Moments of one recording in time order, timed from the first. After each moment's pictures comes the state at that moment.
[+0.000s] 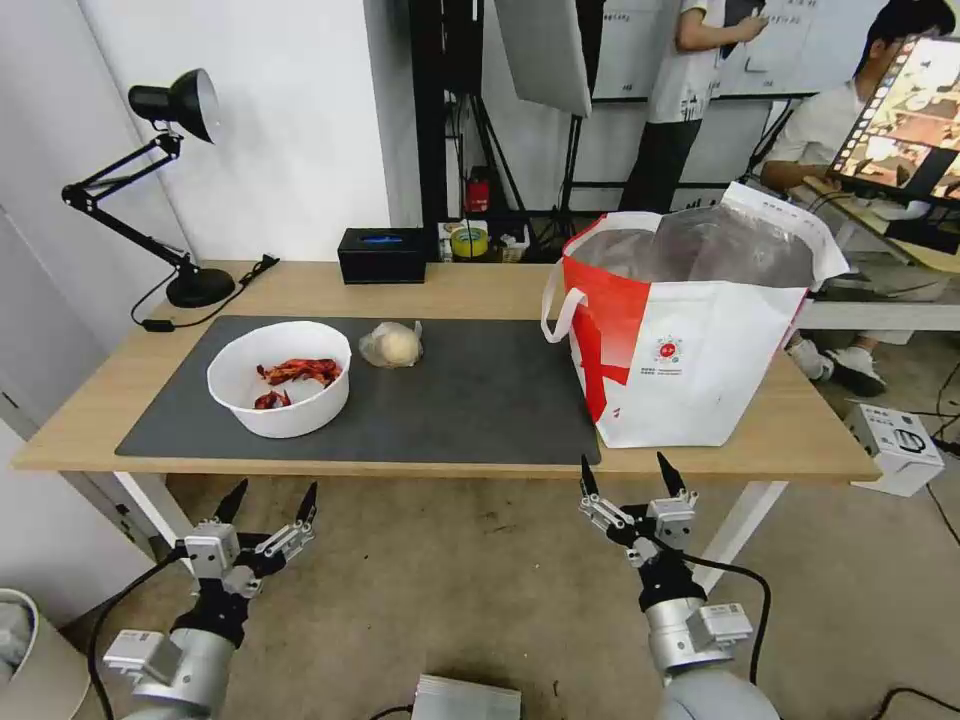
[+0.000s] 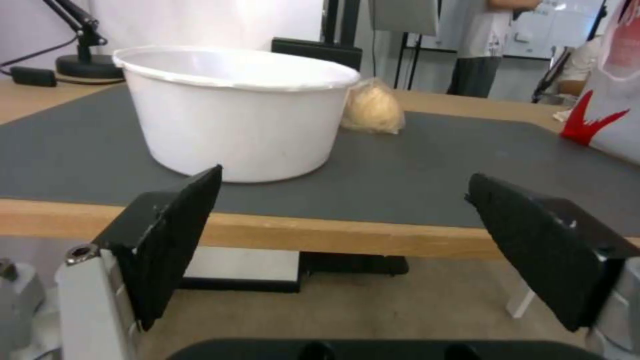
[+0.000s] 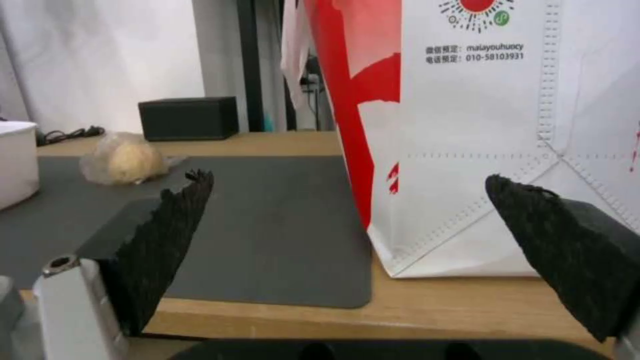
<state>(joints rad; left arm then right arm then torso) 1.73 -1.54 -0.84 -2.17 -0.30 -0.01 0.32 -1.62 1.29 0.34 2.13 0.15 0.15 0.19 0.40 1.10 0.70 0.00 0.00</state>
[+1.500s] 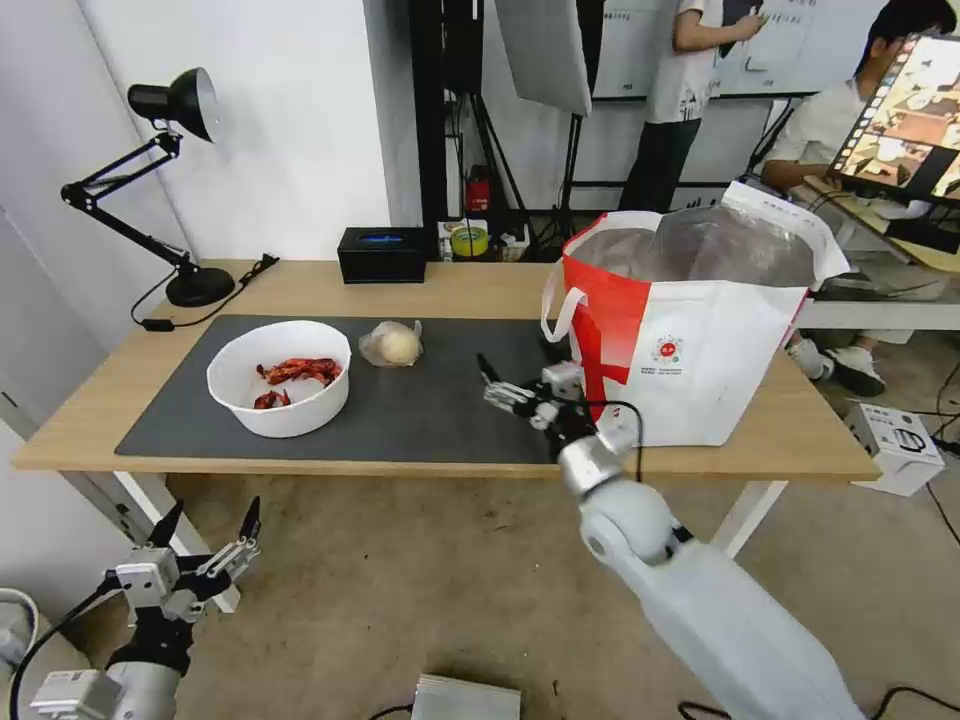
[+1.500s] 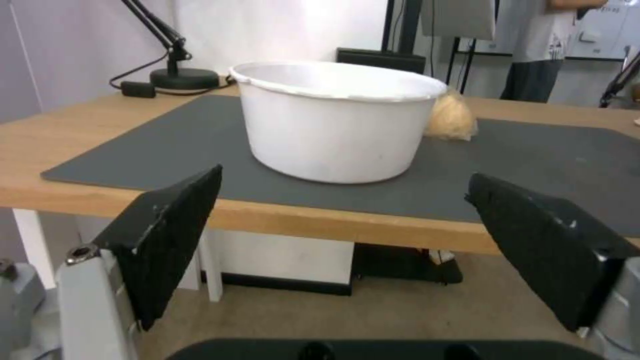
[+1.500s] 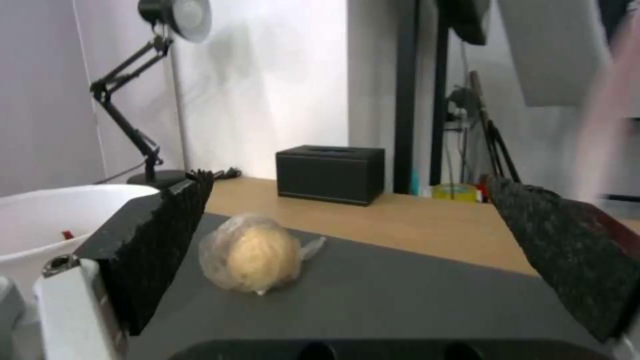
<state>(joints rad) 1.76 -1.59 -0.99 -2.17 -0.32 -0.03 0.36 -0.72 1.15 -0.17 1.67 0.52 0.10 0.18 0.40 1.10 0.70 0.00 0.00</state>
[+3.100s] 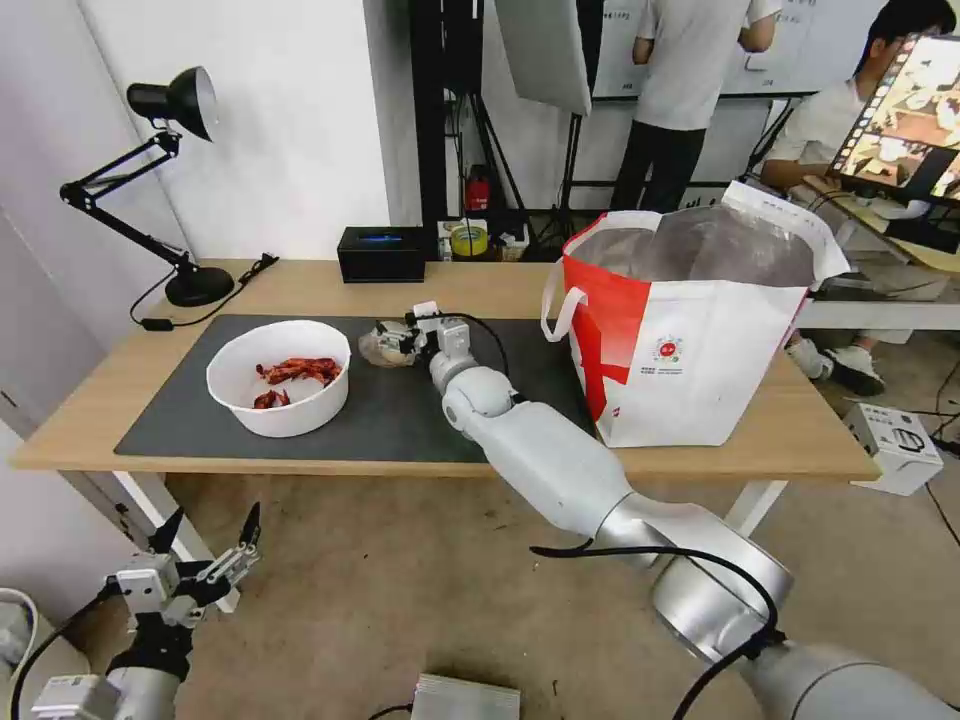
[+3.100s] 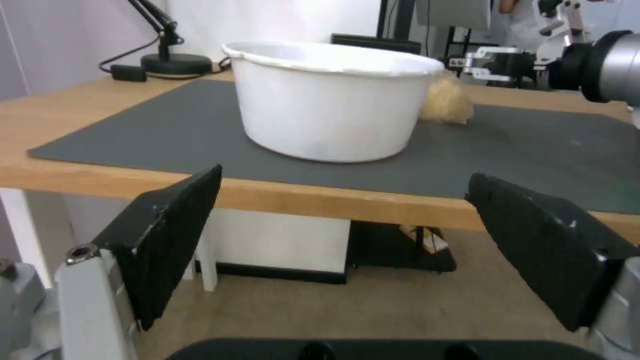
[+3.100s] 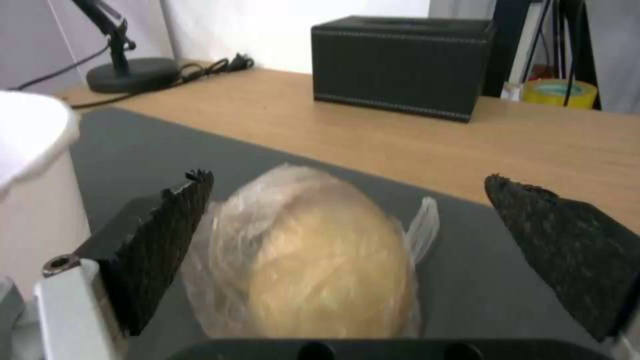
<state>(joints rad) 1.76 -1.59 -0.98 -2.14 -0.32 -0.04 0.38 -0.23 1.58 -0.39 0.89 0.67 -0.06 0.15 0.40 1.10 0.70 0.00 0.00</state>
